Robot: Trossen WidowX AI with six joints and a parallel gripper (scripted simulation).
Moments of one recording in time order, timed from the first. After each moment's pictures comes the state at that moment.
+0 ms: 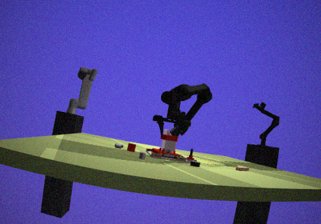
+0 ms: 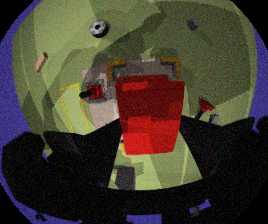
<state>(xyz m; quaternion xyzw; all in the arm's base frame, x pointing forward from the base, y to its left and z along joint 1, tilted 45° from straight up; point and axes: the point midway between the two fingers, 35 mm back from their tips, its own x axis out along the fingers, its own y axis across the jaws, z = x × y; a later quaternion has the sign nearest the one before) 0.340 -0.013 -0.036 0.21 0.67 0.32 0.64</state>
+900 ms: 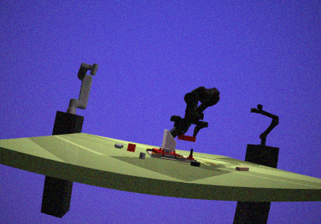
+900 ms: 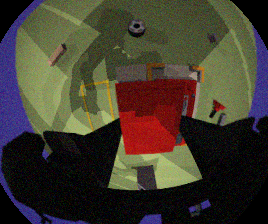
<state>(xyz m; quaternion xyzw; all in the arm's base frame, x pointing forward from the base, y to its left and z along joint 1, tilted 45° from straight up) 0.336 0.042 0.033 0.20 0.67 0.32 0.64</state>
